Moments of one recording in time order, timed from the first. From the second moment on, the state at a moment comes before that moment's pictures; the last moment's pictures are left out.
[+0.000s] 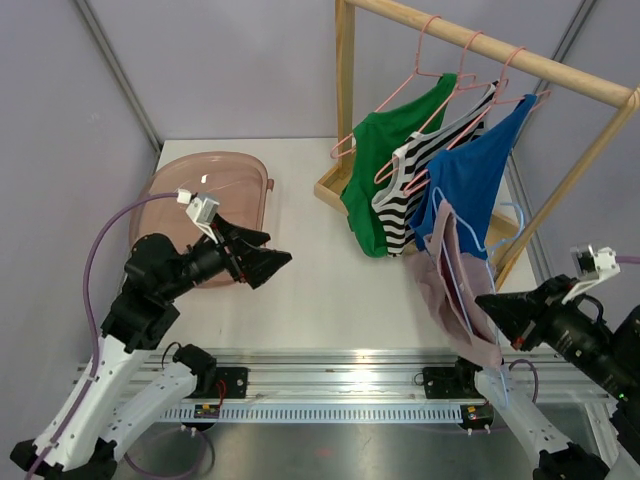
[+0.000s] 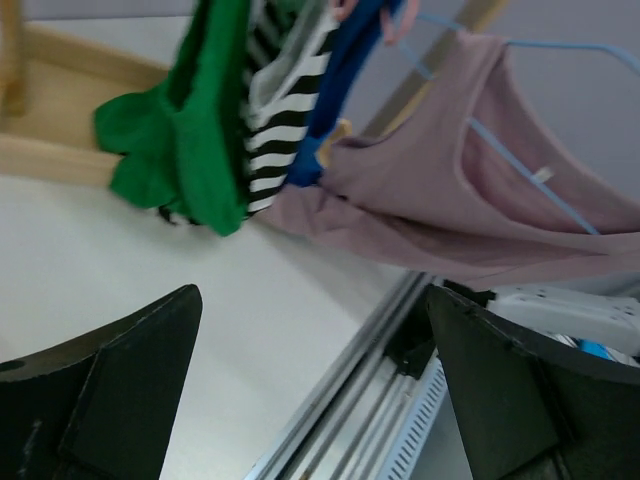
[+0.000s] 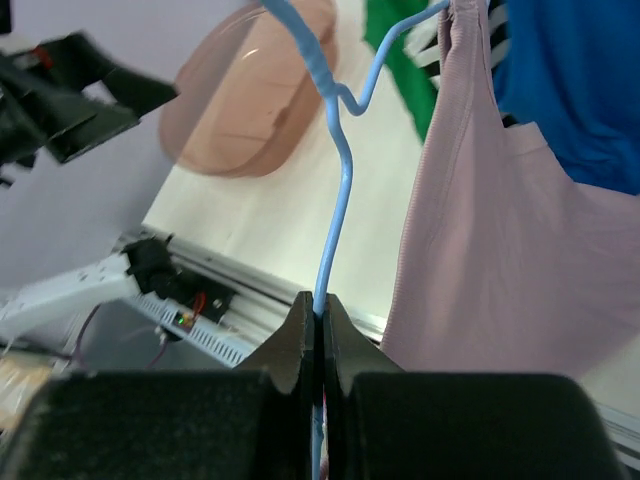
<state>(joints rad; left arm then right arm) -0.46 0.62 0.89 -0.34 0.48 -0.50 0.25 0.64 1.77 -1.39 -0.31 0.38</state>
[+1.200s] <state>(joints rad) -1.28 1.11 1.15 -0.07 -0.45 -0.12 0.31 0.74 1.73 -1.17 -0.88 0.42</state>
